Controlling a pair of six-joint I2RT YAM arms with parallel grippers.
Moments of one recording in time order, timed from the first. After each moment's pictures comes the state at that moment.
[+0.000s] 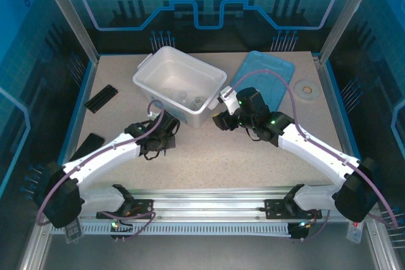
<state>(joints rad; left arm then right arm) -0.63 1.21 0.85 -0.78 -0.27 -0.77 0.68 1.26 1.01 -0.38 -0.03 -0.03</state>
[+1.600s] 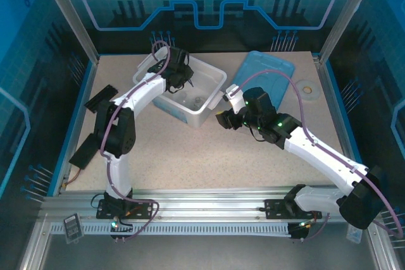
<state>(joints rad) -0.34 2.00 1.68 -0.47 -0.09 -1.07 0.66 1.20 1.00 -0.38 -0.03 -0.02</state>
